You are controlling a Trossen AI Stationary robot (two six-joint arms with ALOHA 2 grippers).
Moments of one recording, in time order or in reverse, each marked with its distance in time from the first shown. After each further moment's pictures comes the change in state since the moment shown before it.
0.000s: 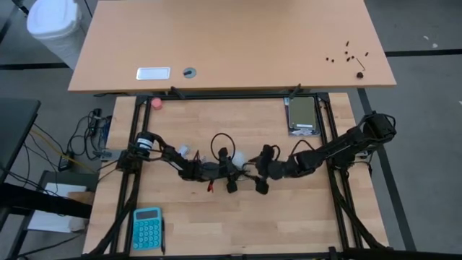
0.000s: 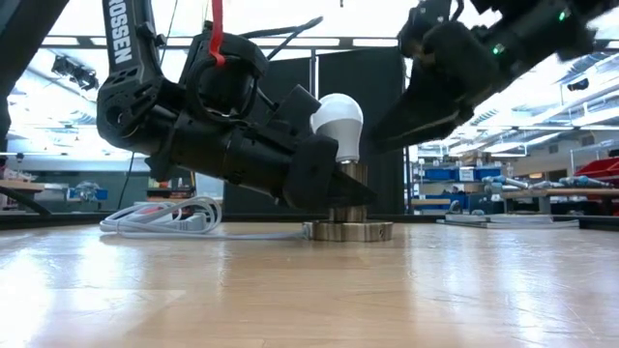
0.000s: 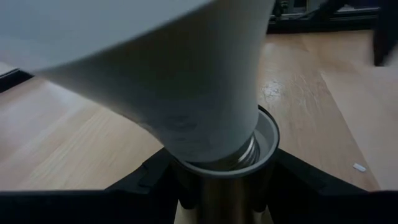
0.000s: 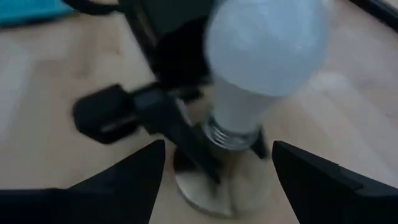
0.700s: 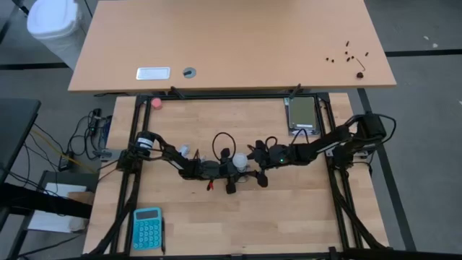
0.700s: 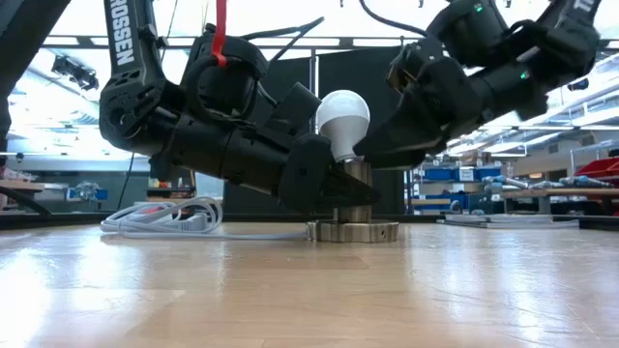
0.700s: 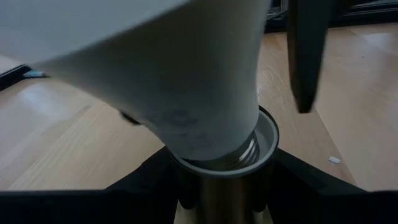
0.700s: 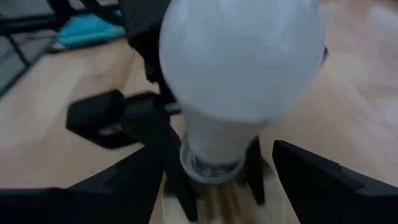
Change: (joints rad) left arm 0.007 0.001 -0.003 0.014 0.109 0.045; right arm -0.197 0.099 -0.150 0.466 -0.386 -0.156
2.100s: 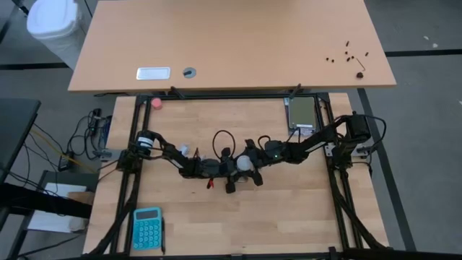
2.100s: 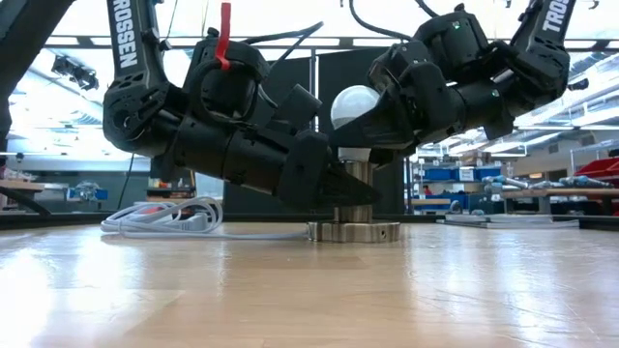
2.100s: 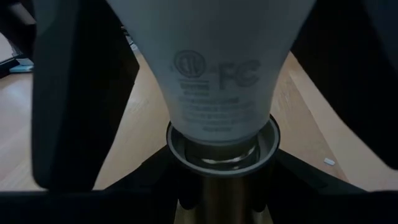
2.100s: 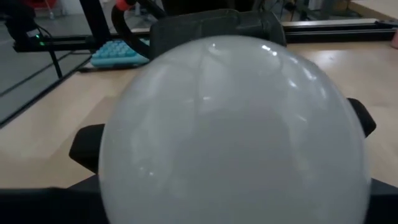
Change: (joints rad) left arm 0.018 0.000 -0.002 0.014 0.059 -0.025; right arm -0.061 0.158 0.054 0.242 -0.169 -0.117
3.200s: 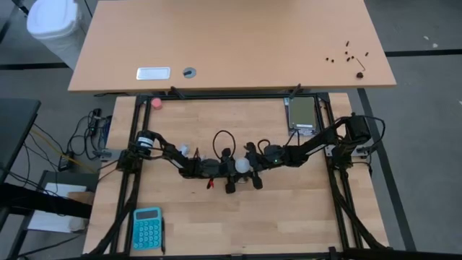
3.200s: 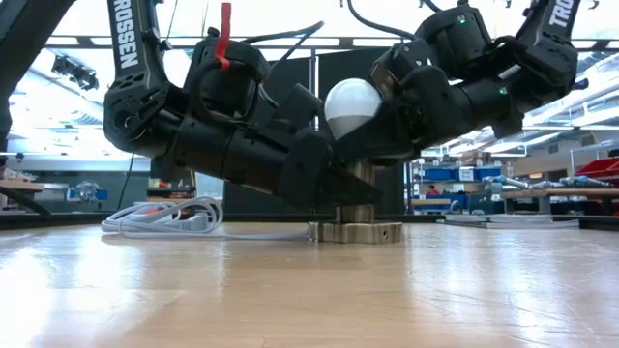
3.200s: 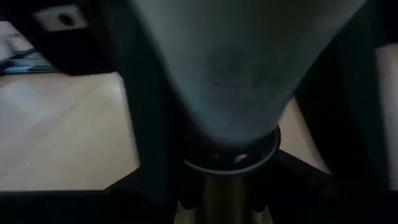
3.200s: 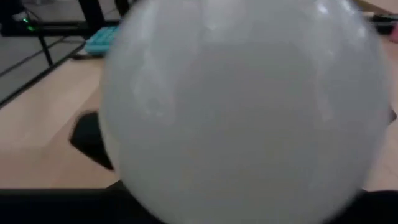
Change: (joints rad) left arm 0.000 0.000 0.002 0.003 0.011 -0.006; right arm 0.050 0.005 0.005 -0.039 0.081 -0.009
